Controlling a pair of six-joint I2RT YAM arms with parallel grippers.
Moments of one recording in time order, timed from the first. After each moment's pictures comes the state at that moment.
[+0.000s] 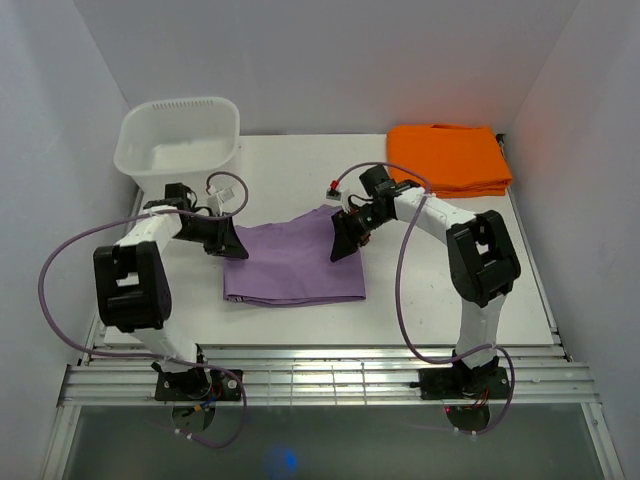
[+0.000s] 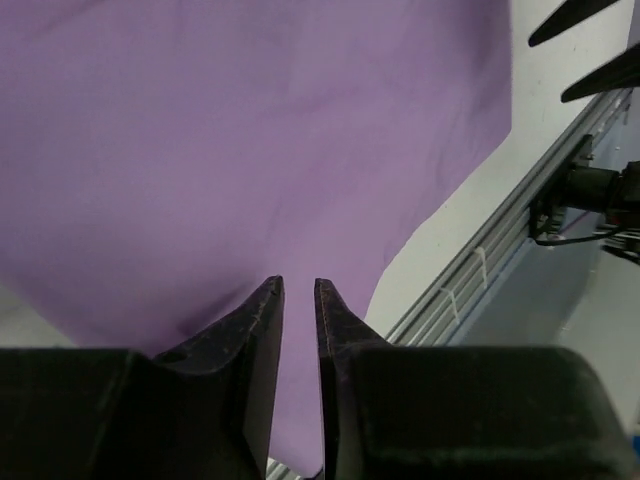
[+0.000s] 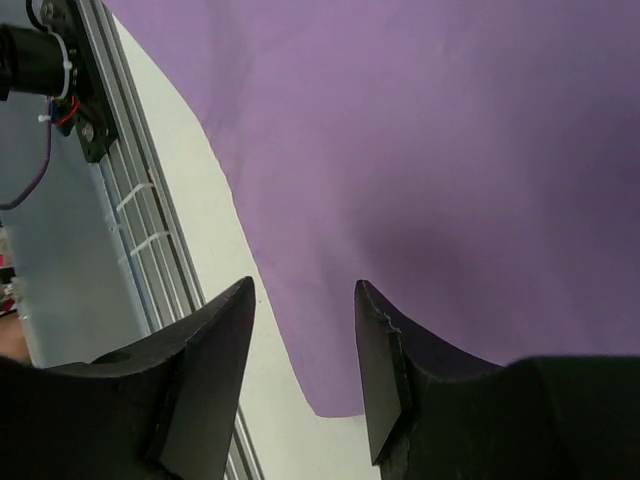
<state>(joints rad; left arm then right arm) 0.09 1.60 1.13 -0.78 0.84 0.25 0.50 1.91 1.45 -0.66 -0.87 -0.22</state>
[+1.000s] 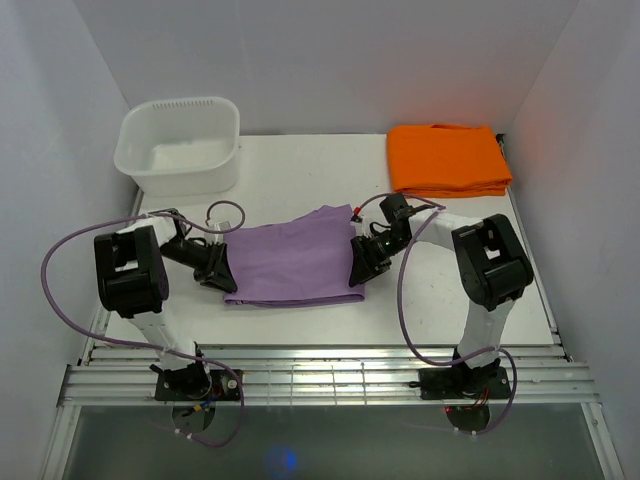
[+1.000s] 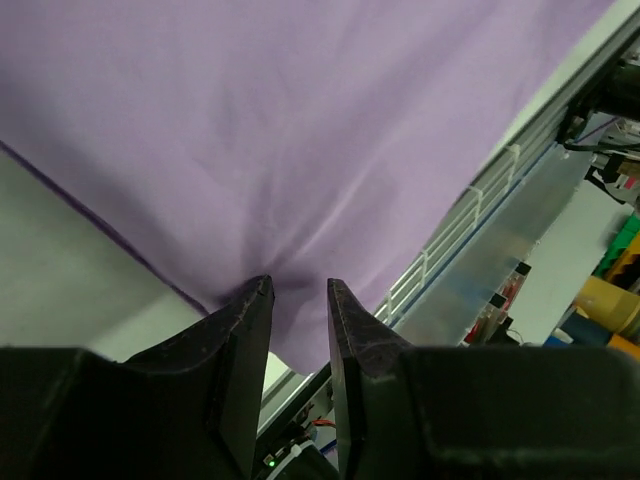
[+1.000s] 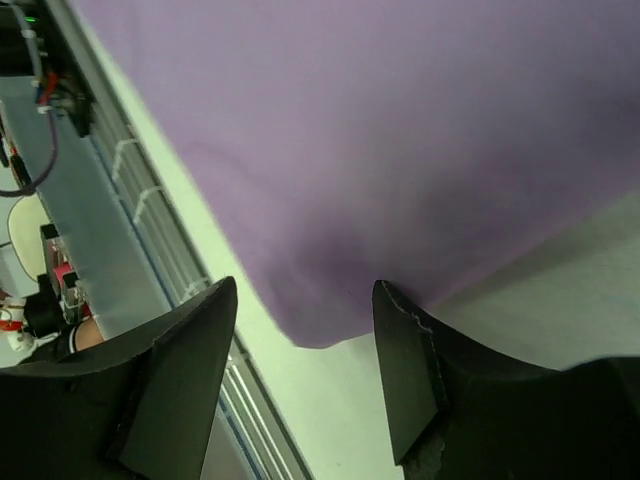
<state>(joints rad) 0.20 1.77 1.05 -1.06 0.77 0.51 0.42 1.83 1.11 -0.57 -0.89 -0.13</state>
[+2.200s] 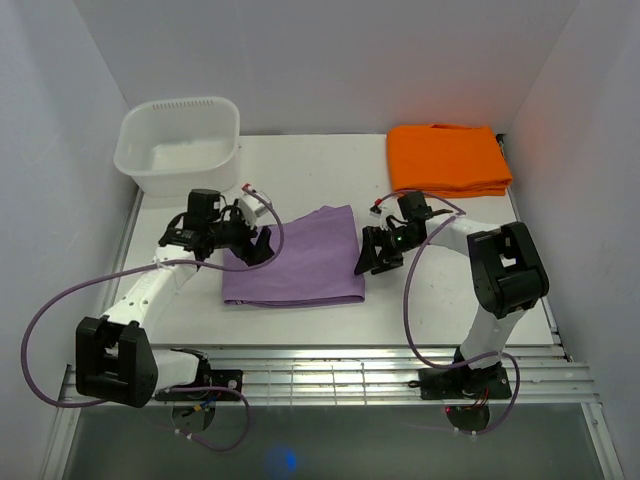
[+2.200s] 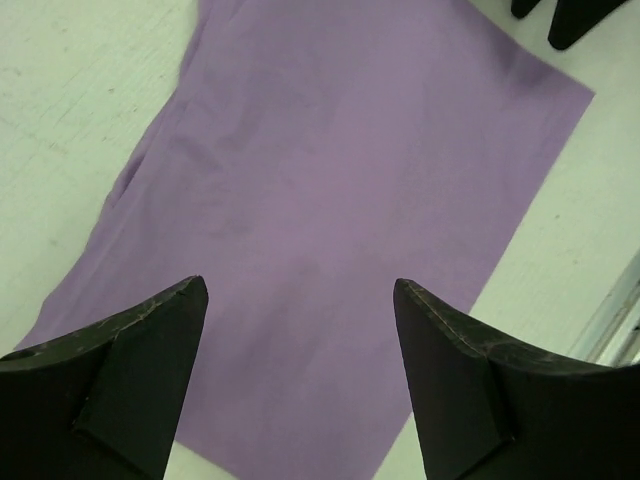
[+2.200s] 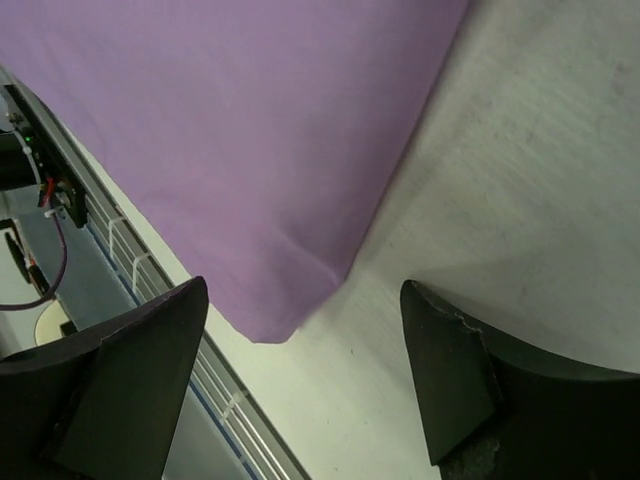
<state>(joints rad) -0.17 1.25 0.93 -0.45 0.64 0.41 0.34 1.78 1.00 -0.43 -0.76 0.07</state>
